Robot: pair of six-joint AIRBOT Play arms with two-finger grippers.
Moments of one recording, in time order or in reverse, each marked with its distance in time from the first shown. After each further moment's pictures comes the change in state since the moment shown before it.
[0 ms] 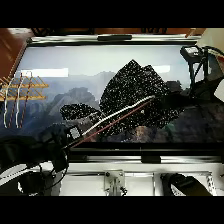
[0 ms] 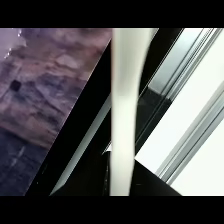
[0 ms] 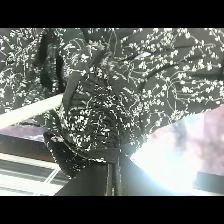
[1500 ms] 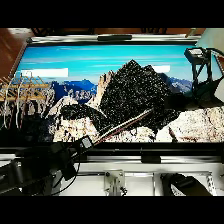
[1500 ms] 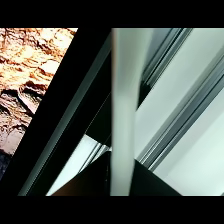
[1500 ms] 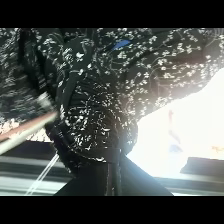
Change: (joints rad) left arm -0.220 -0.103 -0.034 0.063 -0.005 -0.272; right arm 0.000 0.000 0.000 -0.054 0.043 0.041
